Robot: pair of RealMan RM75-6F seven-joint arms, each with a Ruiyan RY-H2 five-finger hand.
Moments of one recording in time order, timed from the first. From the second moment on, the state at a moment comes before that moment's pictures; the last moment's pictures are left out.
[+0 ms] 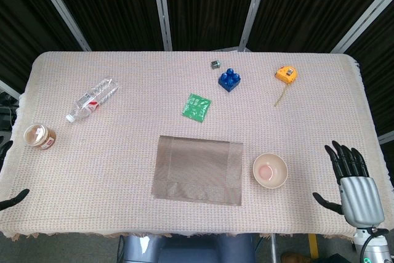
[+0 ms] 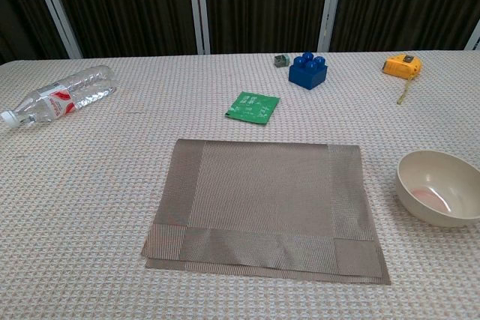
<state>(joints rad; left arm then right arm) 0.01 -0.91 -0.02 -1.91 1.55 1.59 0.15 0.02 -1.04 0.05 -1.96 -1.60 1.56 -0.24</state>
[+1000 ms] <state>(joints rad) -0.01 -0.94 -0.04 -1.91 1.48 1.55 0.22 0.21 -1.26 -0.02 -1.77 -1.57 1.13 -0.33</state>
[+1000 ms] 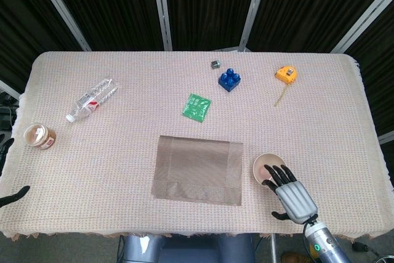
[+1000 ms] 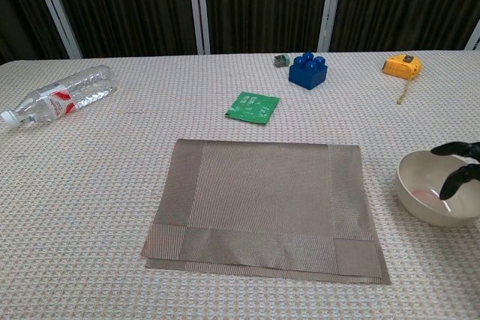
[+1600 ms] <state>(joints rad) -0.02 -0.94 -0.04 -1.91 1.47 1.54 0.22 0.27 -1.40 0.03 -1.62 -1.41 1.07 -0.44</state>
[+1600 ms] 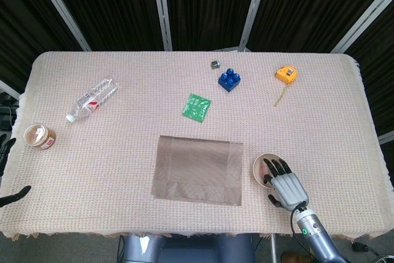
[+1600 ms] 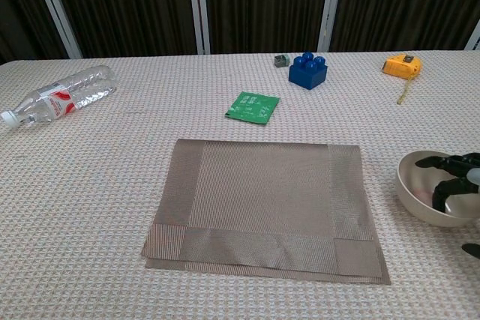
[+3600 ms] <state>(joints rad) -0.09 -1.00 -0.06 -1.86 1.41 1.45 0.27 0.47 -1.43 0.29 -1.24 -1.18 1.05 -0.15</state>
